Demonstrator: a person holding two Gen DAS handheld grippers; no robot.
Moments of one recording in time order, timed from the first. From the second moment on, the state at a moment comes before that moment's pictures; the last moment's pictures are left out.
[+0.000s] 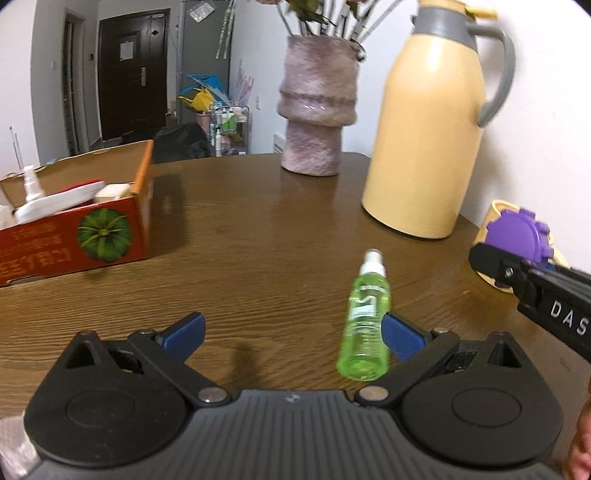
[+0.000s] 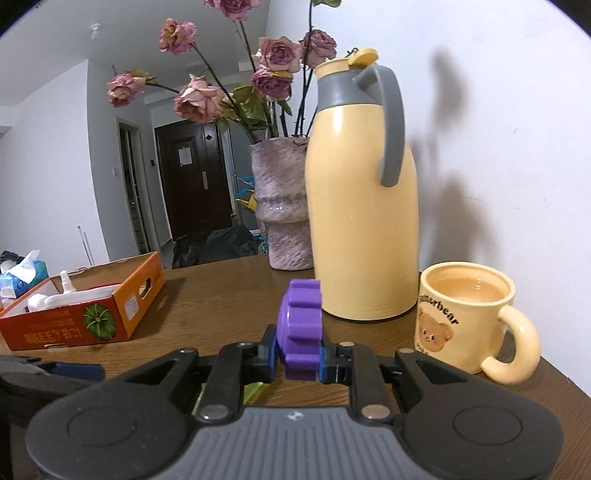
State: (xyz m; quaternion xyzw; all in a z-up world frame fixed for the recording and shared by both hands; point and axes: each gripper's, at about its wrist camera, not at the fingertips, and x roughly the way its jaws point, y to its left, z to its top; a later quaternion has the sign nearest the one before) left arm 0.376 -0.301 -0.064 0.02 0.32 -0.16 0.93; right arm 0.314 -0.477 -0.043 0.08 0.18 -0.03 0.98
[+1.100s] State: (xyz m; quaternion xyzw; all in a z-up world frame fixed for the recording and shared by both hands) left arm 0.395 -0.323 -0.069 0.00 0.33 -0.19 0.92; right arm 0.322 -0.490 -0.059 0.06 0.17 -0.01 0.98
